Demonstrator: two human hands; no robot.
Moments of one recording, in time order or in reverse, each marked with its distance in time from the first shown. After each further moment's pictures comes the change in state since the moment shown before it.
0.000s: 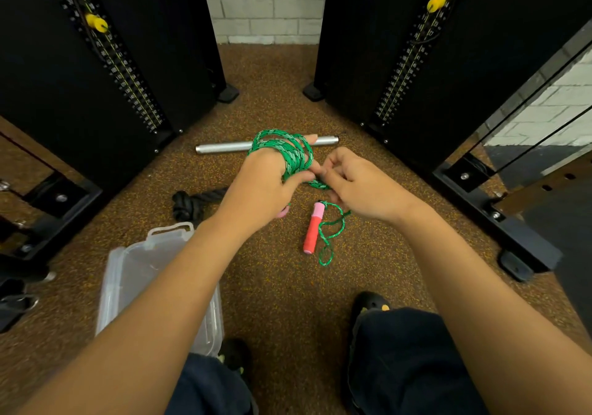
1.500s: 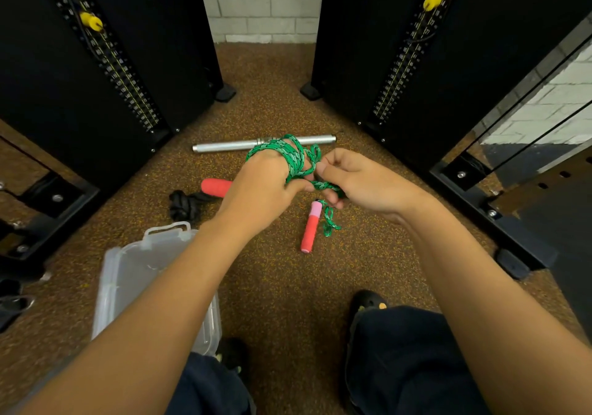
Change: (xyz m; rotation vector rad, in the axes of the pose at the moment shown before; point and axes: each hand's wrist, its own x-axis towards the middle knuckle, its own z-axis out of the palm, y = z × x) left_hand 0.001 -0.005 0.010 0.102 0.018 0.002; right_hand -0.001 -0.001 -0.004 0.375 -0.134 0.127
